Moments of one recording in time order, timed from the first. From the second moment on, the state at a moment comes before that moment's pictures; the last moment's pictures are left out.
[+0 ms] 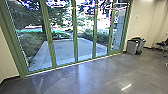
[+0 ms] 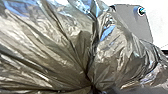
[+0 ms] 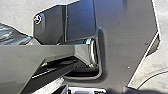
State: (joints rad) left arm 1.50 2.98 -2.67 -0.36 0.07 0.36; right arm -1.55 3.02 -2.63 0.09 -0.07 -0.03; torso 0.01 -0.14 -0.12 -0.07
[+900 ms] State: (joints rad) left arm 1.50 2.98 -2.67 -0.36 0.07 0.36; right arm -1.55 3.02 -2.63 0.09 -0.07 -0.03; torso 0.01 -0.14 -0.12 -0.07
